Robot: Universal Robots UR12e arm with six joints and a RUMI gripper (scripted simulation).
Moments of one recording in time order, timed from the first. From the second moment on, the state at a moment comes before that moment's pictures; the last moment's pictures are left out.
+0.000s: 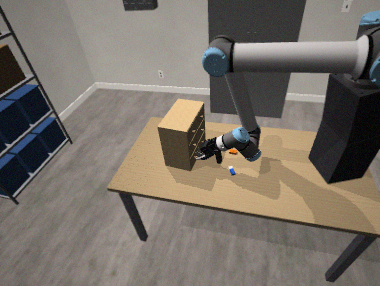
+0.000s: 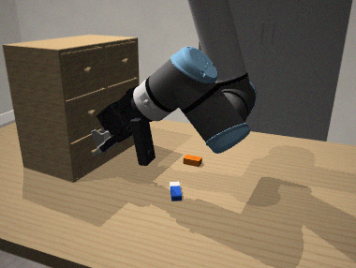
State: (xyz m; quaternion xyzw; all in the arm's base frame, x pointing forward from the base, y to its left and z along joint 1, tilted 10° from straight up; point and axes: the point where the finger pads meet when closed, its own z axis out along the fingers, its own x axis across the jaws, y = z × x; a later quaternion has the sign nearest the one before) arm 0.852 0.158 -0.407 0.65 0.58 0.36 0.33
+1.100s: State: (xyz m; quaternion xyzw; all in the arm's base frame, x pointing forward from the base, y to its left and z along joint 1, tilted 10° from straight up) arm 0.848 0.158 -0.406 0.65 0.58 0.36 0.33
